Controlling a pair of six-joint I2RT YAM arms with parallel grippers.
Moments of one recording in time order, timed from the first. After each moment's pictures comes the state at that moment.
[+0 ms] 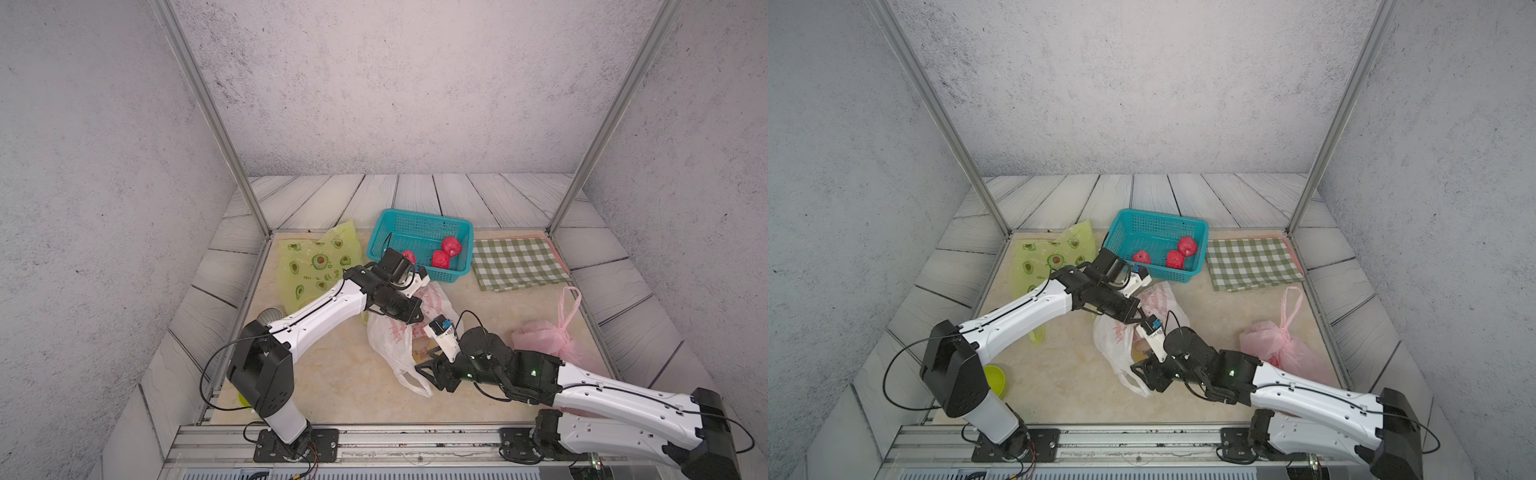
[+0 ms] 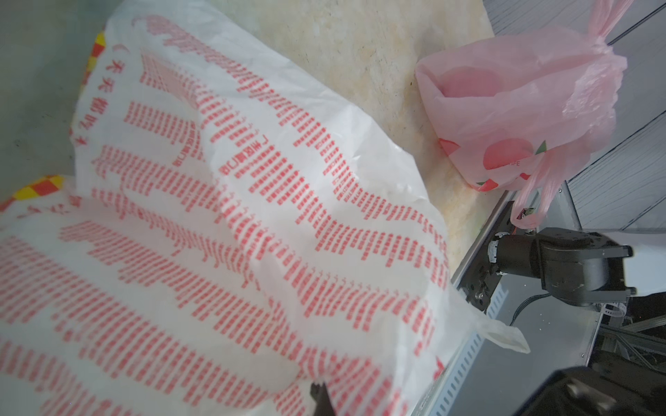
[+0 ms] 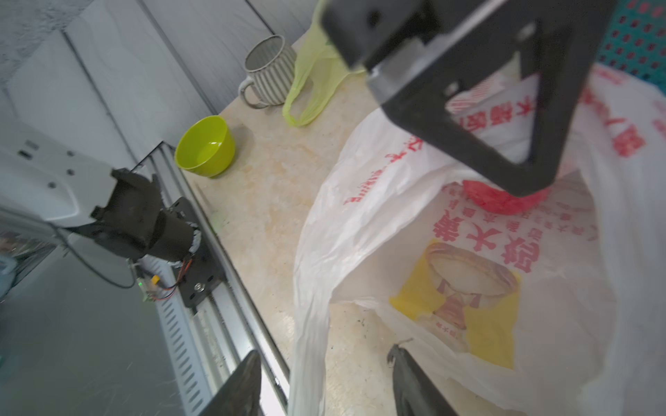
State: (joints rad) left arm -0.72 1.64 1.39 -0.79 0.48 -0.19; right arm 1.13 0.98 0.72 -0.35 0.02 0.41
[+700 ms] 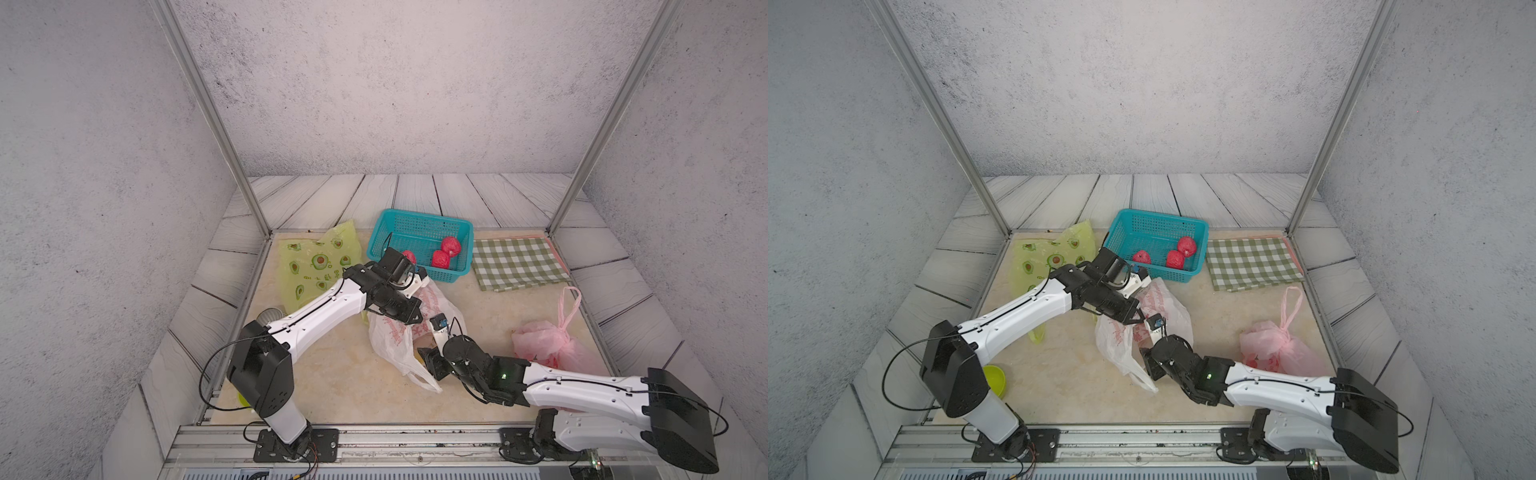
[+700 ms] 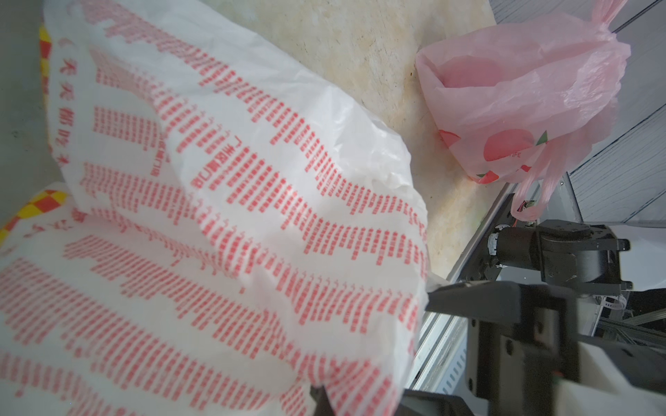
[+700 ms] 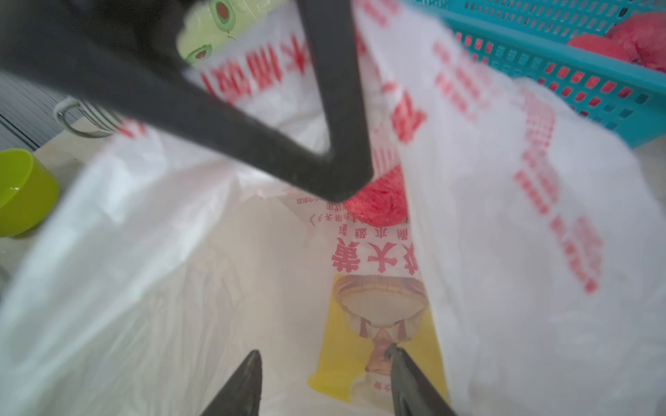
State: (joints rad) left arm -0.72 1.64 1.40 -0.84 0.48 -0.17; right arm 1.13 1.18 0.54 0.00 0.36 0.40
